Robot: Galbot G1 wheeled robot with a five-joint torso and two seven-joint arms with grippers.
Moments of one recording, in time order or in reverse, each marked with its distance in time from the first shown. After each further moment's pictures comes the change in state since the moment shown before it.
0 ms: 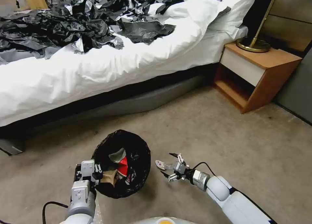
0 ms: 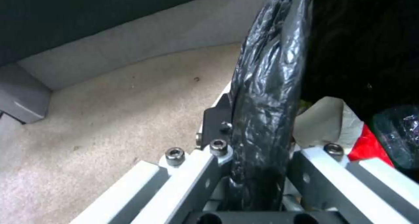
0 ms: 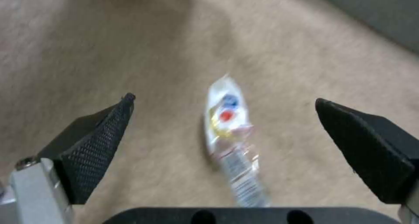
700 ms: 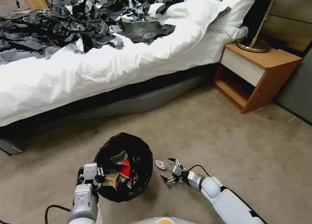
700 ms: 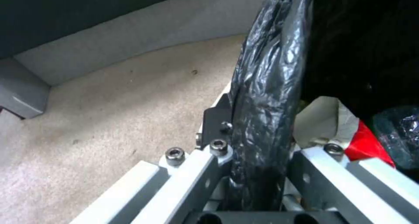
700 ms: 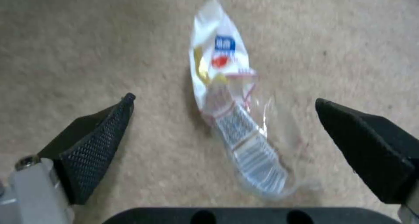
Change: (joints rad) left arm 0.034 -0.004 0.010 0.001 0.016 -0.022 -0.001; right arm 0.088 0.131 0.065 -0.274 -0.081 0.053 -0.003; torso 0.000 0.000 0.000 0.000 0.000
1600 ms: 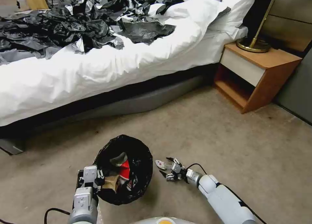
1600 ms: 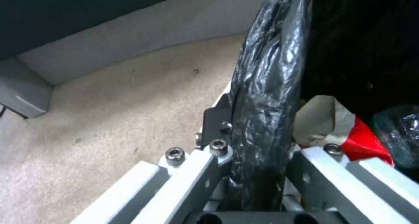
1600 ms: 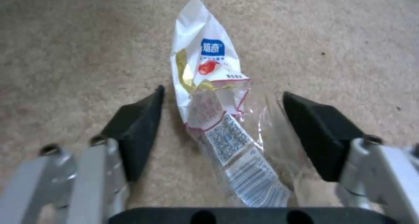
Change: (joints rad) left arm 0.009 -0.005 0.006 0.002 0.013 -0.012 0.000; right arm 0.055 0.053 0.027 -0.143 0.018 0.024 -0.007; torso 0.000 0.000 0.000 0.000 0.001
